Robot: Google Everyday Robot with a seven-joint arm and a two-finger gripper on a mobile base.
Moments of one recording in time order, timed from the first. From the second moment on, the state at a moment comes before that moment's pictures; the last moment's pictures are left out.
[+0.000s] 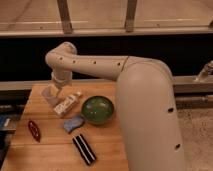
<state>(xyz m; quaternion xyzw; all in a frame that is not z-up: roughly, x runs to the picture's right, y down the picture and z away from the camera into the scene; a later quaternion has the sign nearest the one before) -0.233 0.005 0.777 -0.31 -0.03 0.33 0.89</state>
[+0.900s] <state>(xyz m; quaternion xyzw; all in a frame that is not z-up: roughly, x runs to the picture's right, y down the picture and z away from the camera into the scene) -0.330 0.088 0.745 -0.36 -0.07 0.18 0.91</state>
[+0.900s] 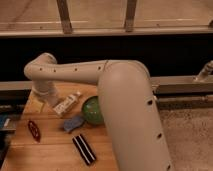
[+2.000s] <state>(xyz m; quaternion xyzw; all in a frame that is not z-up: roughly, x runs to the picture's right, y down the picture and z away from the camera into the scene) -0.369 0.128 0.749 -0.39 -0.07 0.14 0.91</state>
